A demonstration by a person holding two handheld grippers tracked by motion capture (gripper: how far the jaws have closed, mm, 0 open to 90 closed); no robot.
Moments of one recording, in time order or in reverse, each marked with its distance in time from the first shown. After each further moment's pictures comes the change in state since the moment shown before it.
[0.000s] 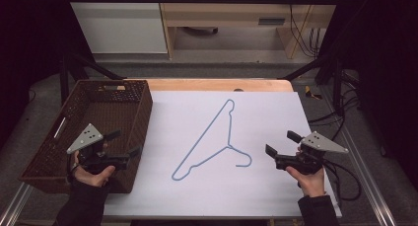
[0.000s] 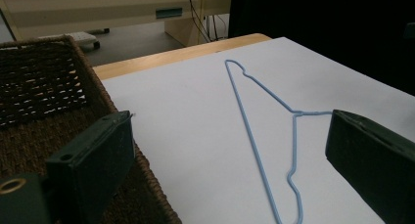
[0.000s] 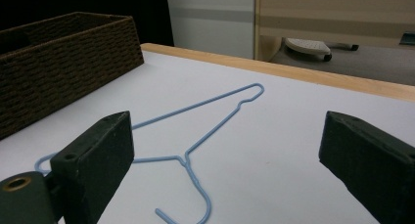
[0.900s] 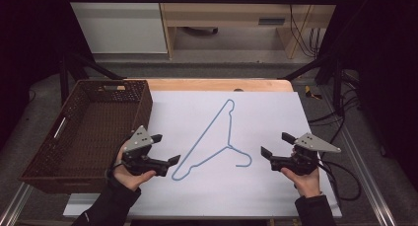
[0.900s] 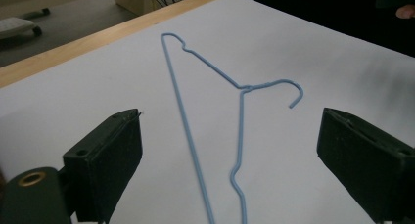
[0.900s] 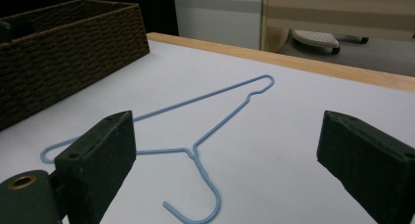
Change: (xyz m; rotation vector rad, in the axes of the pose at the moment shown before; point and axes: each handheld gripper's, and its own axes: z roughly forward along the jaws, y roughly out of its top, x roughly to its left) left arm -0.071 0.014 0.070 0.174 -0.140 0.149; right arm 0.007 -0.003 0.009 0.034 0.021 -0.012
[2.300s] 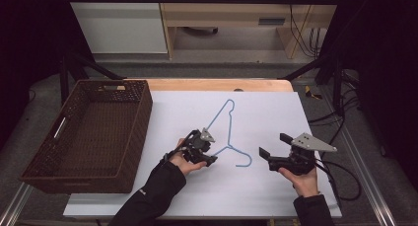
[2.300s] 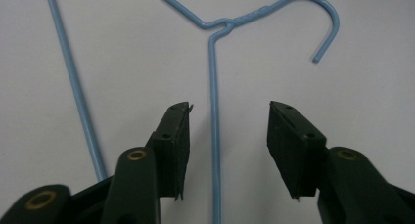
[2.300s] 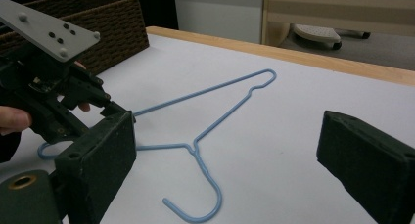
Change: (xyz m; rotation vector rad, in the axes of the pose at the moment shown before) left arm -0.022 0.002 0.162 0.408 -0.095 0.108; right arm 0.002 -0.003 0.006 0.019 -0.002 0.003
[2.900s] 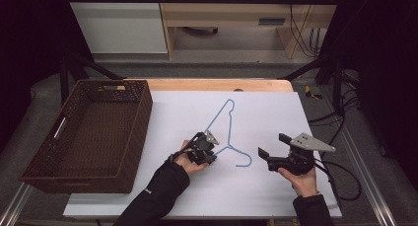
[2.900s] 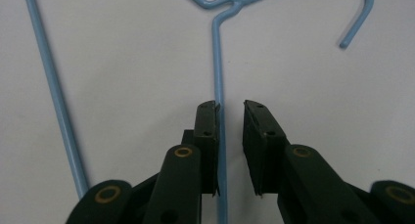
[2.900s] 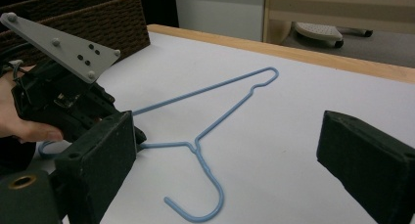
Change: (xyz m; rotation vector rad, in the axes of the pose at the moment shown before) left arm -0.001 0.000 0.020 0.047 0.012 0.012; right arm 0.001 -0.001 0.002 0.009 0.005 -0.002
